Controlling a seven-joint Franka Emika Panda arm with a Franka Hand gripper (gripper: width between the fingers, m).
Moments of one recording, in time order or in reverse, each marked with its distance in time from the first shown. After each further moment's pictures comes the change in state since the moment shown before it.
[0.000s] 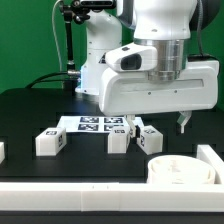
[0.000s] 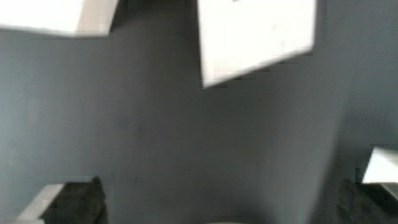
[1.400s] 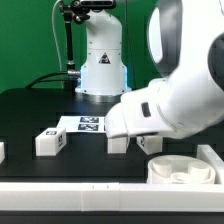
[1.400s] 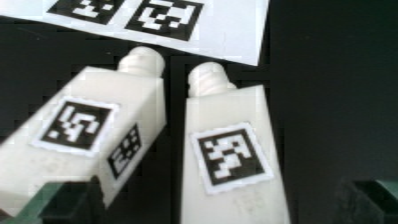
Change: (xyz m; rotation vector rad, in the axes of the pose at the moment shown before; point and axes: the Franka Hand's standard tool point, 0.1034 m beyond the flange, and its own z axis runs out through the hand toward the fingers) arm -0.032 -0.007 0.021 0.017 -0.912 -0.051
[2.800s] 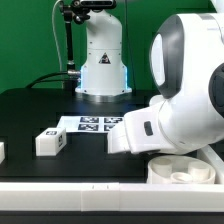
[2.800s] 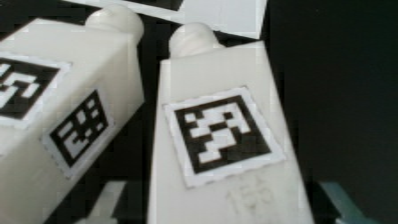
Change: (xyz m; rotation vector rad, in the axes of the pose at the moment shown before) arm 0.018 -0.002 0.023 -0.003 0.017 -0.020
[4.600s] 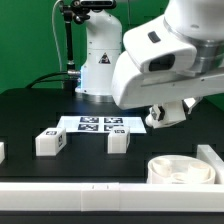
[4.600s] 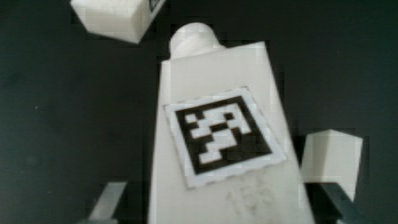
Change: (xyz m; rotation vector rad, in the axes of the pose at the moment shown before) arm -0.026 0.008 -0.128 -0.006 0.519 -0.040
